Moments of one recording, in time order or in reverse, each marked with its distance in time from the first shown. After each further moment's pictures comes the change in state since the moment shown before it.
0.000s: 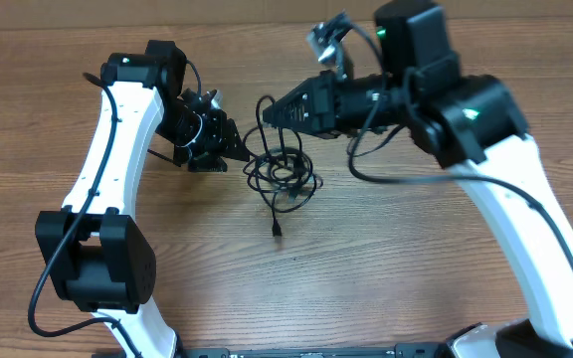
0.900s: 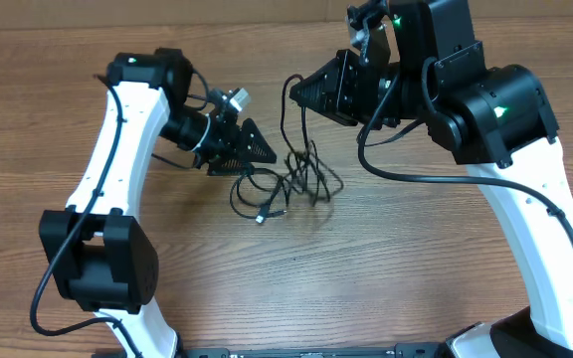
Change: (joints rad) left arm -0.026 0.000 0.001 -0.098 0.325 0.256; right arm -0.004 0.051 0.153 -0.208 0.325 0.112
